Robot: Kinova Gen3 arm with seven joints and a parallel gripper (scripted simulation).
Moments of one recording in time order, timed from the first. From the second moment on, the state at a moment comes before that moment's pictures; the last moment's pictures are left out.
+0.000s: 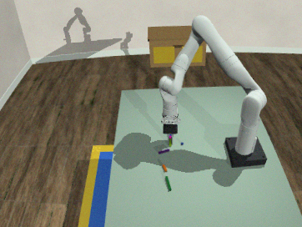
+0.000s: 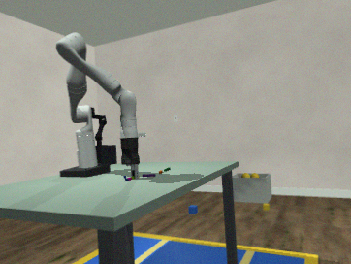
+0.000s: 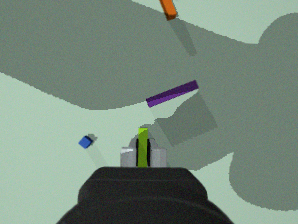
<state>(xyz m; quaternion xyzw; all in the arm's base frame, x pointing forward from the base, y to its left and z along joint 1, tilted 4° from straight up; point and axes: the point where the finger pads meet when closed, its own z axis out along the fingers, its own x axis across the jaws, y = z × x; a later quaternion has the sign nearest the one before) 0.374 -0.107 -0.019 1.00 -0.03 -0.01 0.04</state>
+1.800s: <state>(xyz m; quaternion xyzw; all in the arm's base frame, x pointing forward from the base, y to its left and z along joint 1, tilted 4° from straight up) 0.373 -0.099 -0.001 1.00 -0.03 -0.01 0.04</state>
